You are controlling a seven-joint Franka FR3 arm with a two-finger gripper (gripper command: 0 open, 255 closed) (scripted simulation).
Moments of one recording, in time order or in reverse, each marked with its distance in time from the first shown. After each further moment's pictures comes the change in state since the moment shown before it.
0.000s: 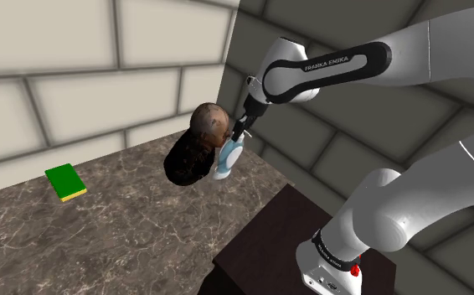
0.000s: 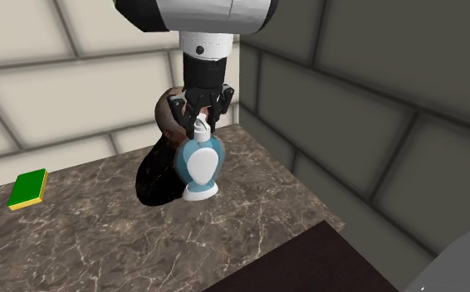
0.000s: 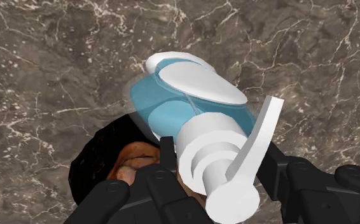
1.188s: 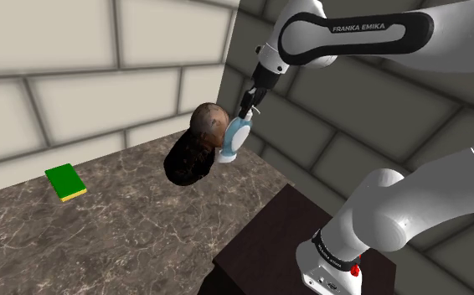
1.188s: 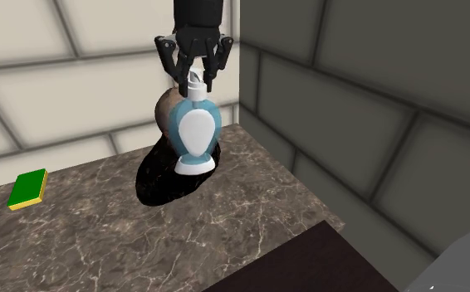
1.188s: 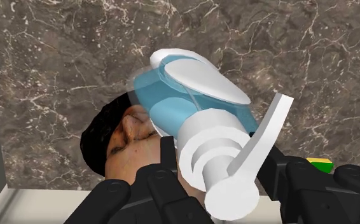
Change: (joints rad) arm -0.008 -0.100 0.012 0.168 -0.026 -0.265 0.040
